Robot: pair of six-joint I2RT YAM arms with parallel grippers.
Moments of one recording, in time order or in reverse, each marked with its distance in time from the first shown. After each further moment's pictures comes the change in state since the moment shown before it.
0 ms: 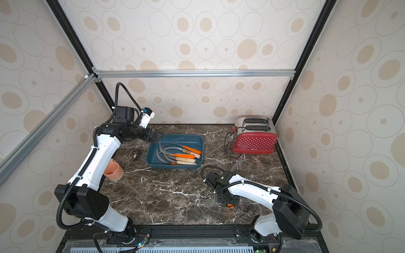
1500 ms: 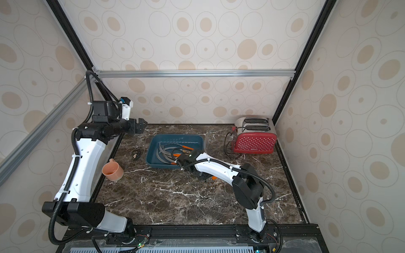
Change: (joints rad) left arm 0.117 -0.093 0.109 -0.012 -0.199 -0.123; right arm 0.058 0.565 0.792 -0.256 0.374 -0.304
